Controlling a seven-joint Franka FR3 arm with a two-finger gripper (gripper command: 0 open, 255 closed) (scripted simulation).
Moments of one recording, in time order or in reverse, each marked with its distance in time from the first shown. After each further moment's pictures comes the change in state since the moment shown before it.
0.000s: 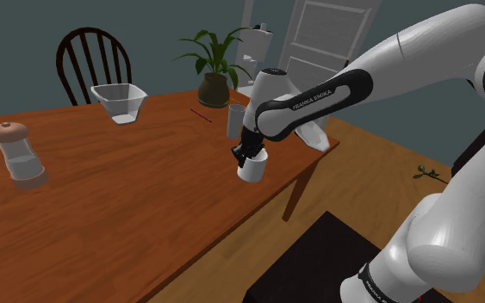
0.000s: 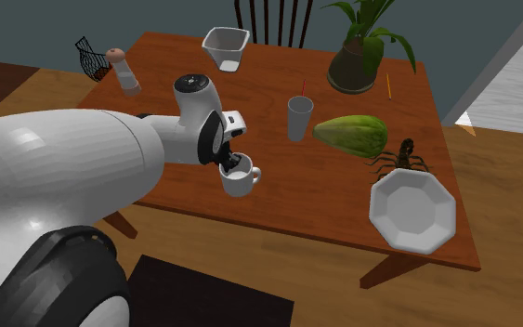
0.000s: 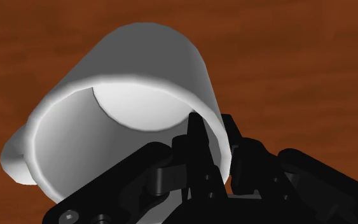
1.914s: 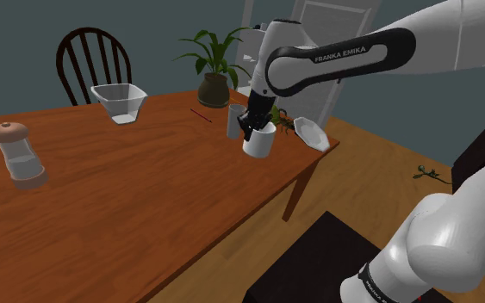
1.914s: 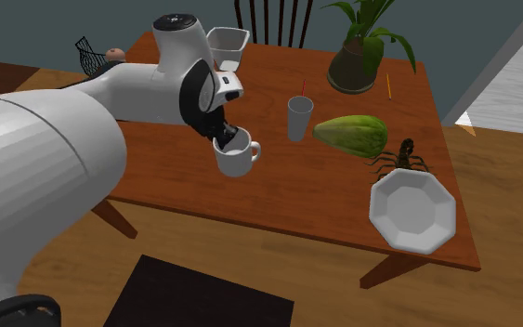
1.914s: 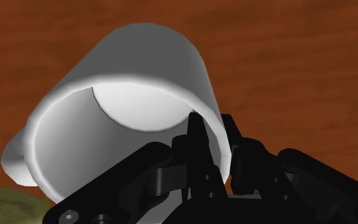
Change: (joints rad) arm 0.004 -0.143 0.000 0.154 0.025 -0.296 -0.025
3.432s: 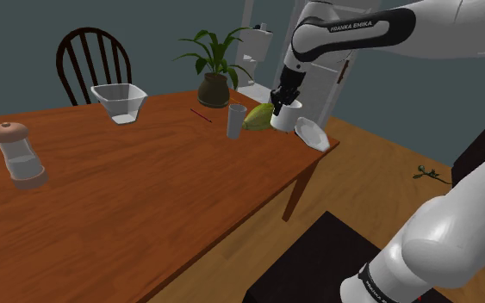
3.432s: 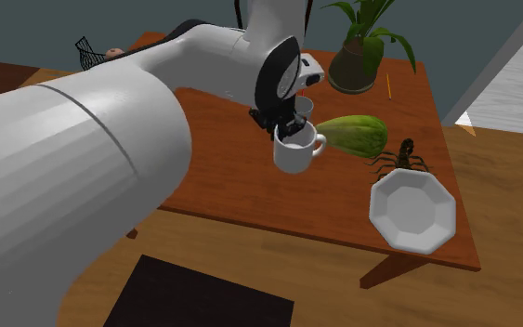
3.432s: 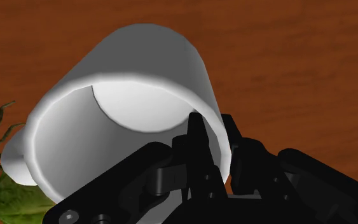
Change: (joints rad) arm -0.120 0.040 -0.176 0.194 0.016 -0.145 -0.305
